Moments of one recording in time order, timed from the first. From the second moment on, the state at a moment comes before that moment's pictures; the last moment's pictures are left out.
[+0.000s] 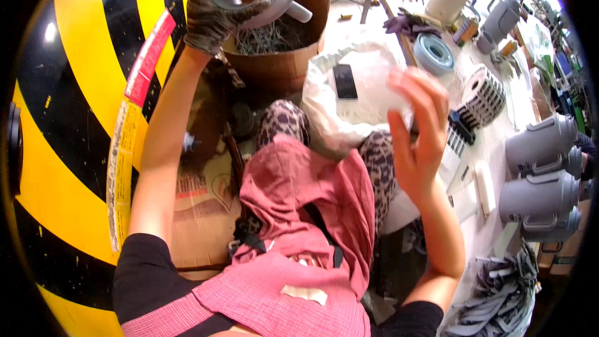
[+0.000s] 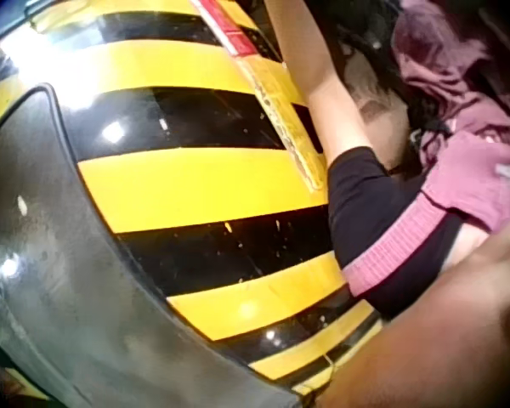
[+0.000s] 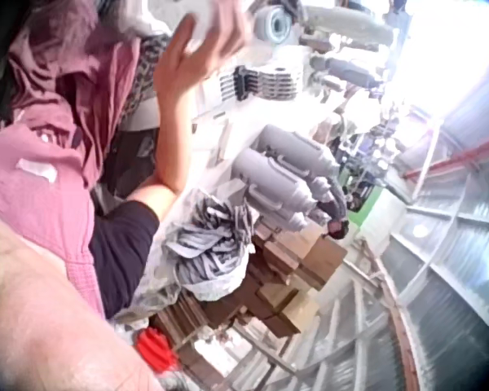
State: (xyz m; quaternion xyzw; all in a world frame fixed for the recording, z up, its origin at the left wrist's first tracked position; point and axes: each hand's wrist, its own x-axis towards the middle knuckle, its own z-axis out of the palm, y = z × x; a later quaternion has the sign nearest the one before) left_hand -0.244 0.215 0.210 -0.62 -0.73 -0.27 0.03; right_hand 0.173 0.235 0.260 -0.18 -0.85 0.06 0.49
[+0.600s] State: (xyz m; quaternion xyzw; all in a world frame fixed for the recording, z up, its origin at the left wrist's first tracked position) left_hand -0.141 0.069 0.220 -0.62 -0.52 -0.57 -0.15; right_hand 0.277 0.226 0.123 -0.36 -0.91 0.11 0.19
